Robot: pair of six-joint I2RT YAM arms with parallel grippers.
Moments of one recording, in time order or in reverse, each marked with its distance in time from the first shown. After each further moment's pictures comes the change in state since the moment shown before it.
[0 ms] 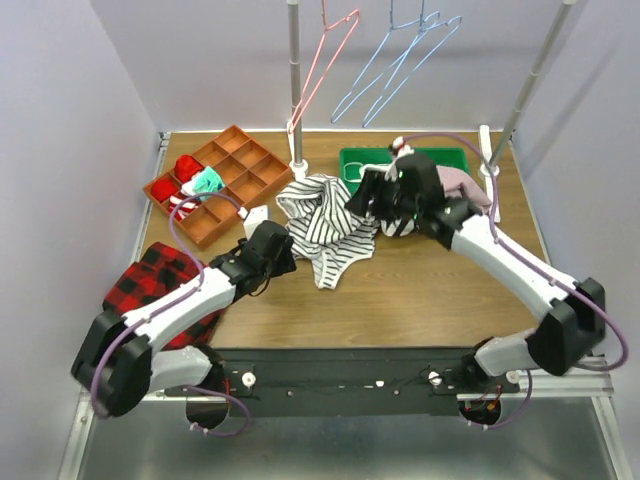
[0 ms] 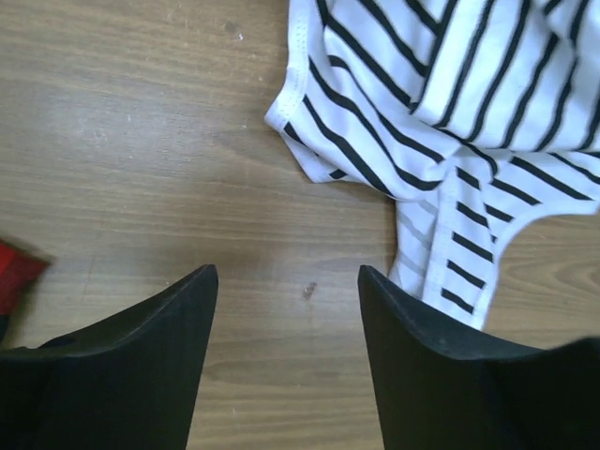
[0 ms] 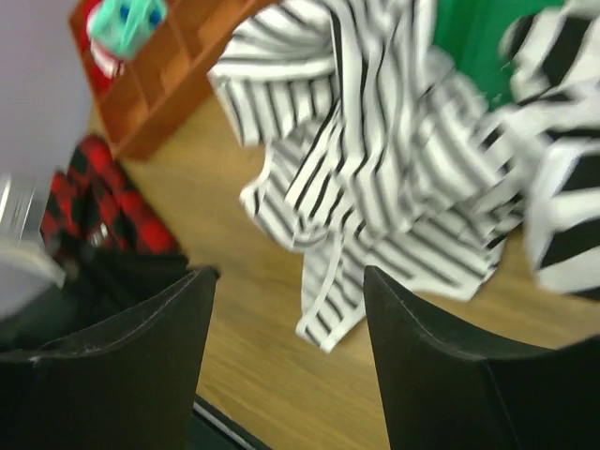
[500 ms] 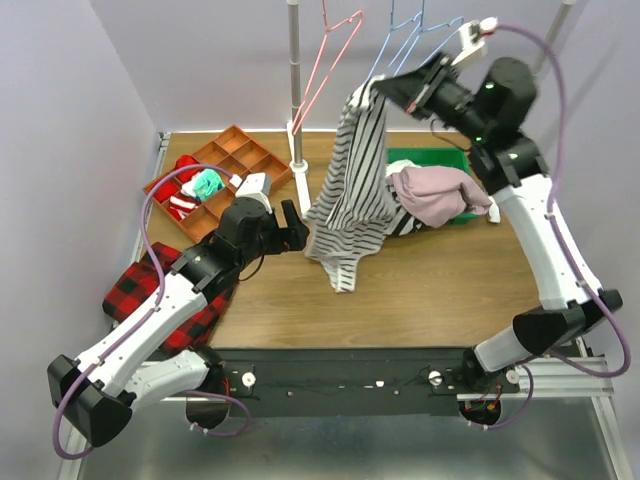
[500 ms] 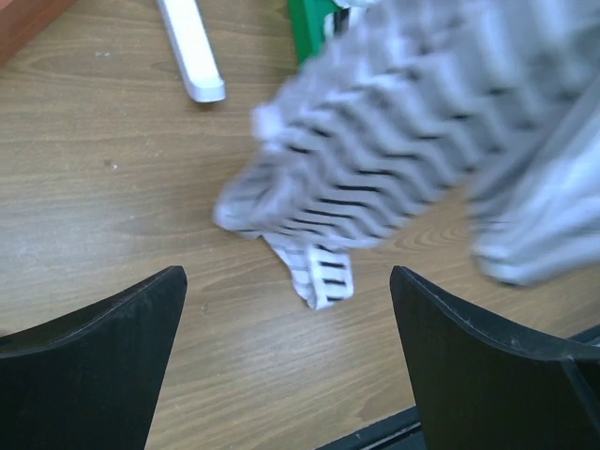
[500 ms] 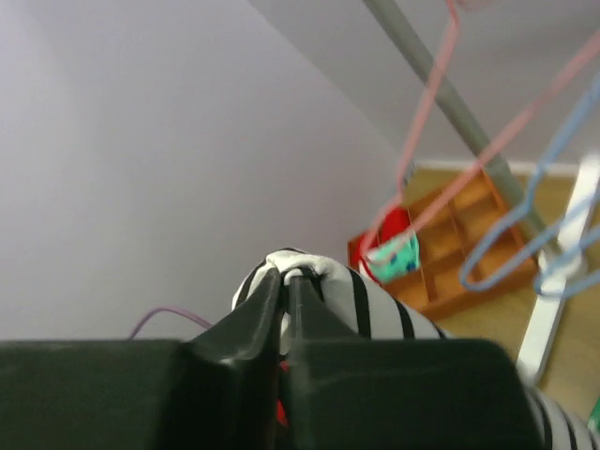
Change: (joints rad) left arm -0.001 -0.160 0.253 -0.081 0.183 0.151; right arm -0.172 0.049 0.635 0.144 -0.307 0.228
